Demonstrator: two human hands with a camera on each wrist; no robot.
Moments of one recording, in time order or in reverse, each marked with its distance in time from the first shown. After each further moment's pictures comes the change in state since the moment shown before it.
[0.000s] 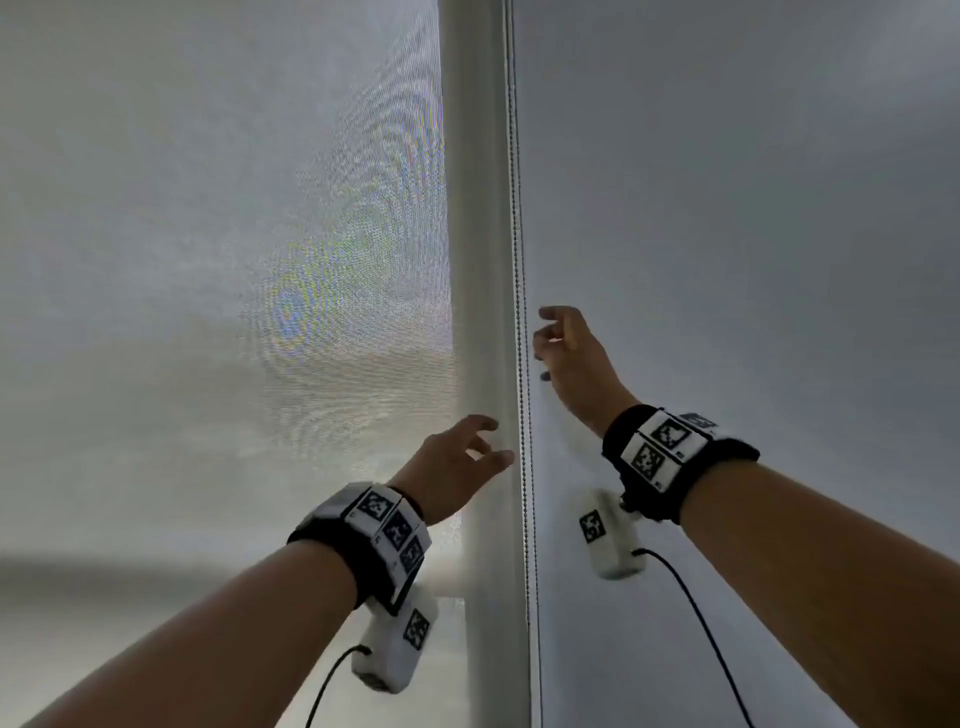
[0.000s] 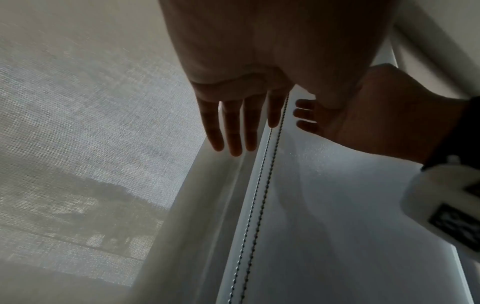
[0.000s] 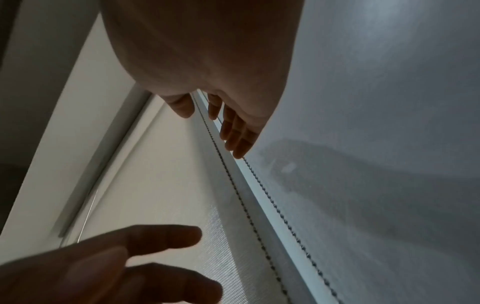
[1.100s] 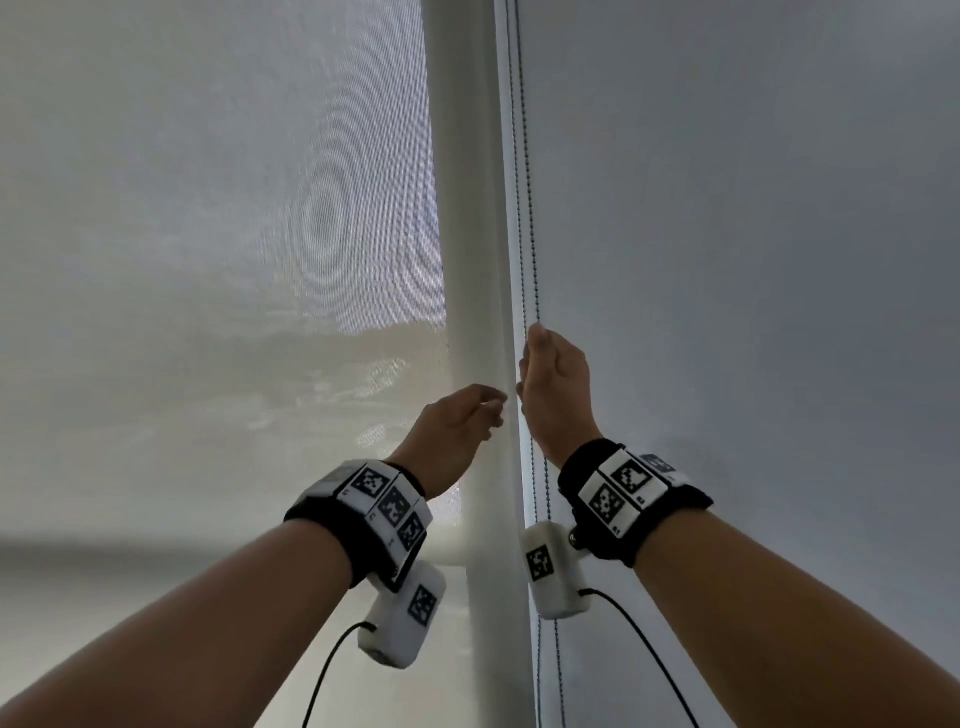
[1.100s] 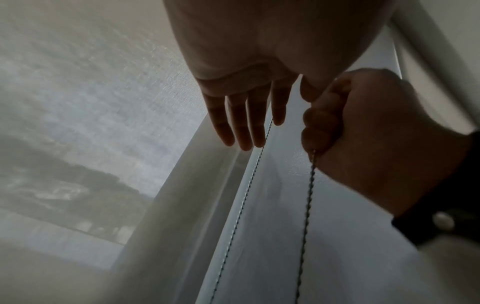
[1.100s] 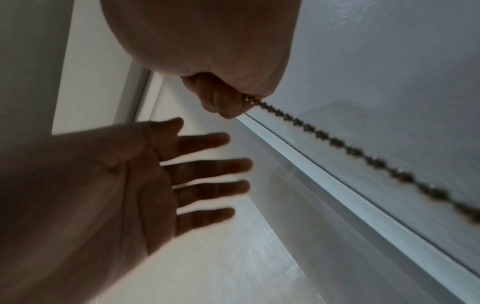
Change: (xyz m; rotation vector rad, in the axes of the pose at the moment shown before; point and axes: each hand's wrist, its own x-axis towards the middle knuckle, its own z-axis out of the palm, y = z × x) left_hand 0.015 -0.018 0.018 -0.177 0.049 0.046; right_hand -0.037 0.043 0.055 0.329 0.229 0.030
